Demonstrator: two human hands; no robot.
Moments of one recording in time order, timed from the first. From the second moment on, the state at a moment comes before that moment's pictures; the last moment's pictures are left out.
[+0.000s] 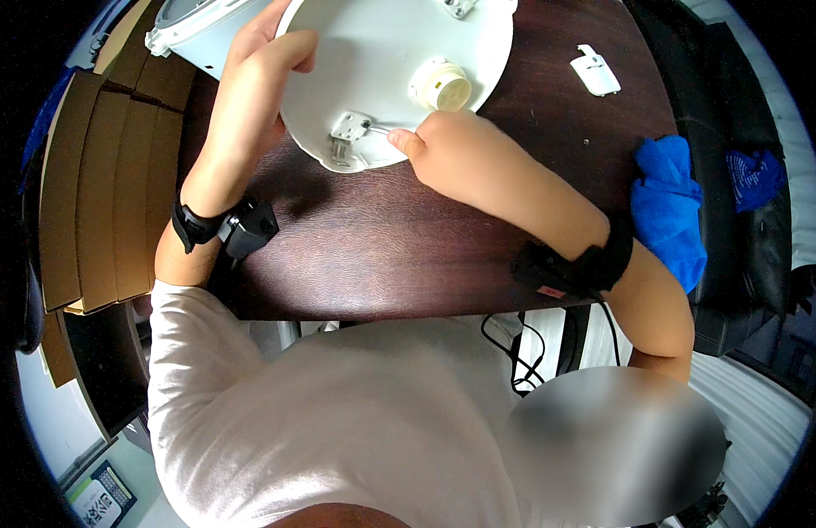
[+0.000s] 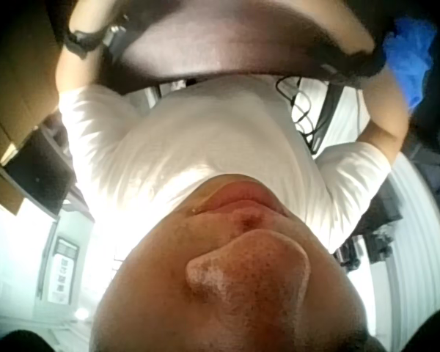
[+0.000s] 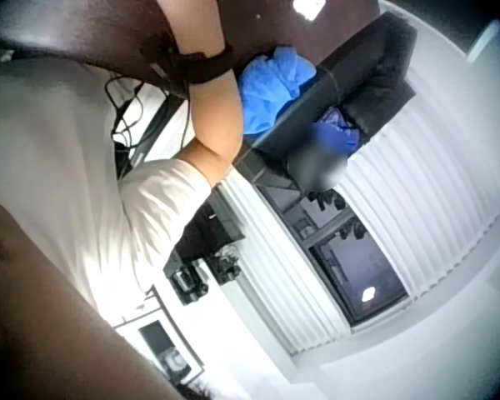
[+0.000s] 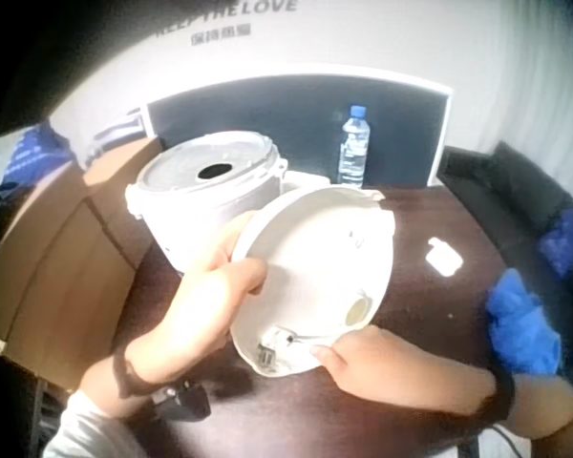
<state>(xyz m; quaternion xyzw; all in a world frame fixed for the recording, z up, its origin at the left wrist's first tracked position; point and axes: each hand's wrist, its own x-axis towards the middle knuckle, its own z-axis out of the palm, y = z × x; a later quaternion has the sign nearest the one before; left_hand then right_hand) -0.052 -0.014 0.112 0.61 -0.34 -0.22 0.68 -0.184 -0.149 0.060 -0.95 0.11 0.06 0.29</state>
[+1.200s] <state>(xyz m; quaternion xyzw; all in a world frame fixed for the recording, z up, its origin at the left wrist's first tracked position) -0.049 -0.008 0.113 0.62 -0.37 -0.18 0.66 -0.191 -0.142 0.066 -0.99 -0.01 -0.12 0.02</state>
